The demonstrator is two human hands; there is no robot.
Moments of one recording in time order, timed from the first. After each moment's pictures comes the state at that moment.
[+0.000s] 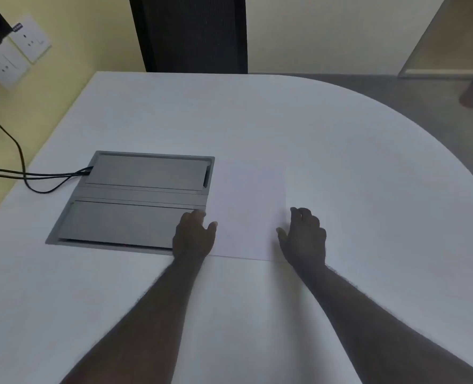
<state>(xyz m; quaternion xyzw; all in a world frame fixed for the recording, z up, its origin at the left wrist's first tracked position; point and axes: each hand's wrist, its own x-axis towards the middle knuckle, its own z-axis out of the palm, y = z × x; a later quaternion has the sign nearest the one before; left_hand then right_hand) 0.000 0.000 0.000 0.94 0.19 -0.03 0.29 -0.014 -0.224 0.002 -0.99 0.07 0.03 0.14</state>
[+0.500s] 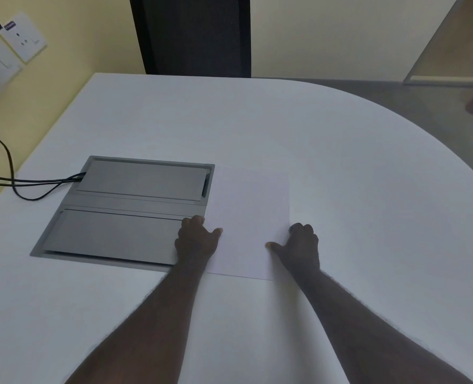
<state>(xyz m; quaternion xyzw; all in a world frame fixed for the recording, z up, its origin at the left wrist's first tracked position) 0.040 -0.008 -0.022 0.93 0.26 -0.09 0.26 0.020 -0.215 -0.019 -0.92 0.19 0.13 0.31</state>
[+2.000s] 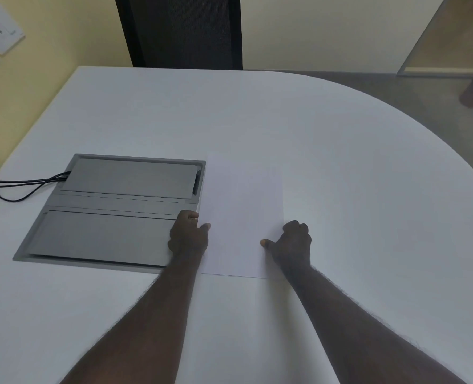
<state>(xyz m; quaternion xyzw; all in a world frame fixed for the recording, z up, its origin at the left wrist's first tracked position) 0.047 -0.015 -0.030 0.86 0.32 -0.01 0.39 0.029 -0.210 -0.027 -0.90 0.25 0.13 0.33</state>
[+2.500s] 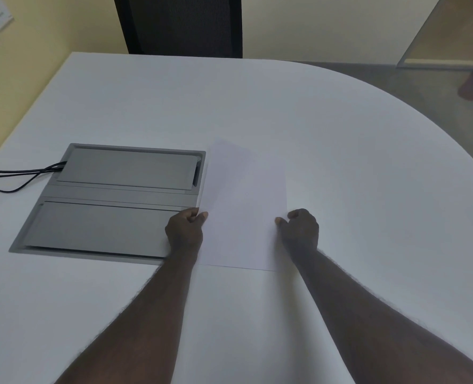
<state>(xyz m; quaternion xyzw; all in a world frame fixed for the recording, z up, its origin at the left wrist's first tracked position) 0.038 -0.003 -0.040 0.82 0.30 0.04 0.48 0.044 -0.225 -0.043 -0.86 0.30 0.08 0.40</state>
